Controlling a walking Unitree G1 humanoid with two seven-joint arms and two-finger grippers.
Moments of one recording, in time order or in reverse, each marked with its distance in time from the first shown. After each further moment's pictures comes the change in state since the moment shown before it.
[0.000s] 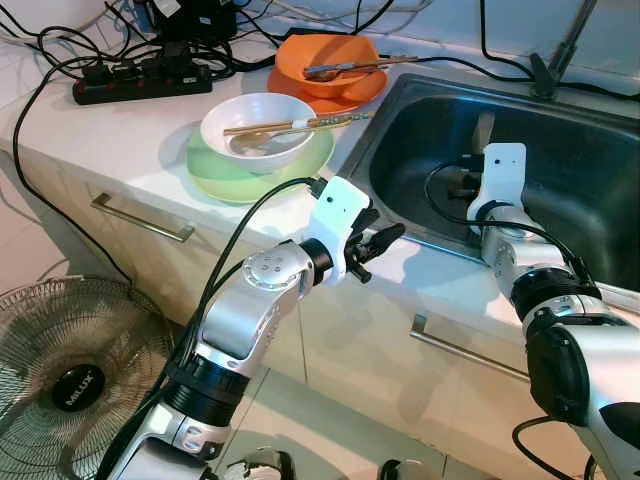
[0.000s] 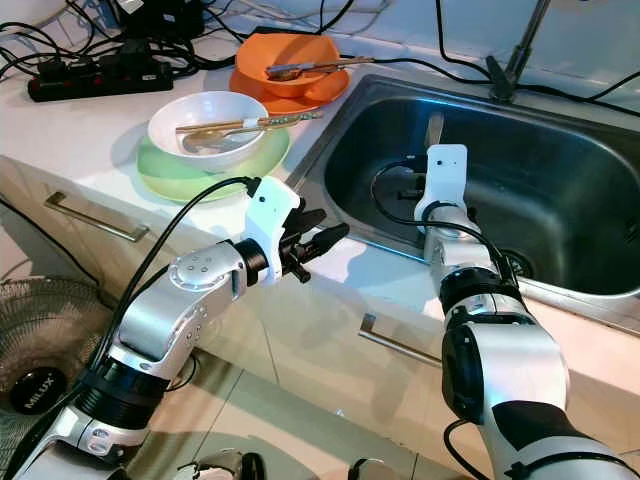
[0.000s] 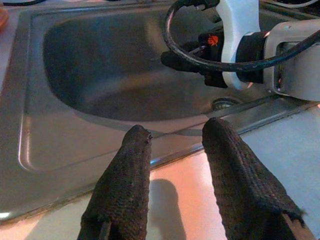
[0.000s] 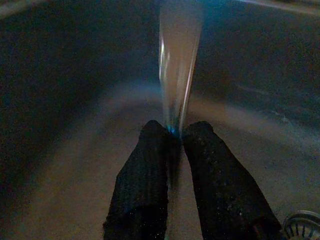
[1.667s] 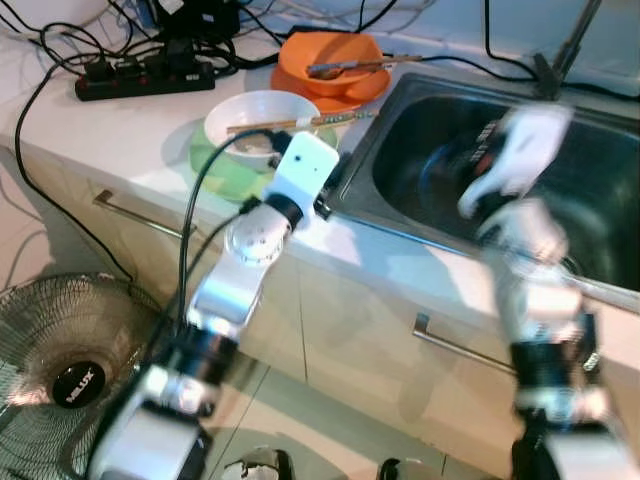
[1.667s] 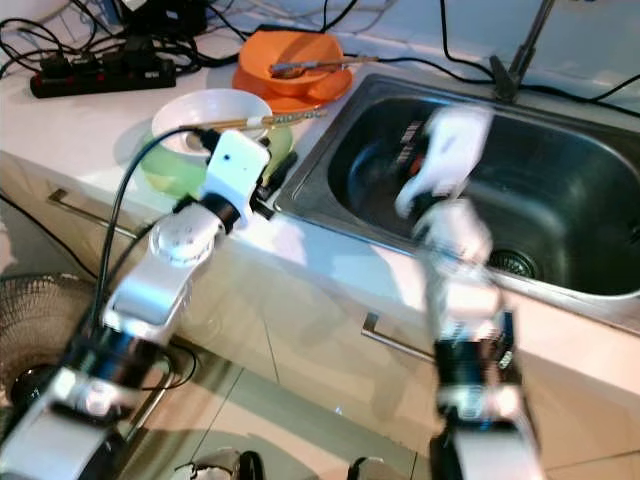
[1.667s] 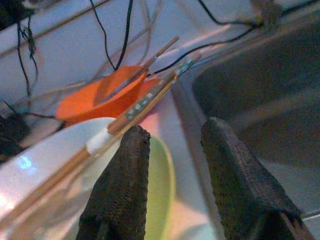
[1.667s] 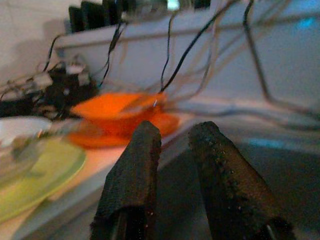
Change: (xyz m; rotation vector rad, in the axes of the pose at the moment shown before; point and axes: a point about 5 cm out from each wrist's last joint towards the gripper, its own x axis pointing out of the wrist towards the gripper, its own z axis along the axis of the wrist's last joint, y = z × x) left arm -0.003 0.062 0.029 0.440 -0.123 0.426; right arm -0.068 0.037 0.043 0.142 -0.513 0.303
